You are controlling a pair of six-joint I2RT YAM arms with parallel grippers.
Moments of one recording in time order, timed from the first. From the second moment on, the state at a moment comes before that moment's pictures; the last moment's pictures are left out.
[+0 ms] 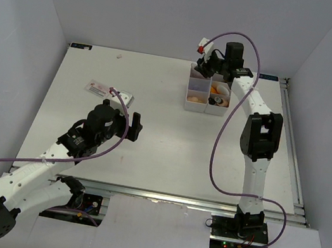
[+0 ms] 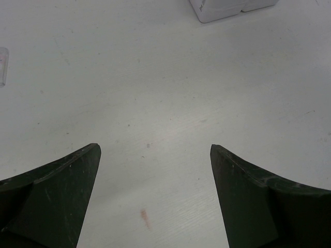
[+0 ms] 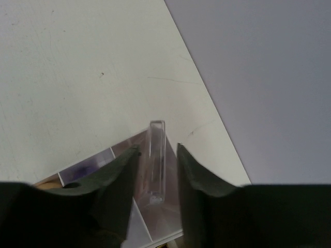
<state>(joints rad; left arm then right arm) -0.60 0.86 0.70 -0.24 -0.15 -0.18 0.29 2.27 2.08 -0.27 -0.65 -0.70</state>
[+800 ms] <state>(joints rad) -0.24 1.09 0.70 -0.20 0.08 -0.40 0.22 1.48 1.35 -0.39 -0.97 -0.42</state>
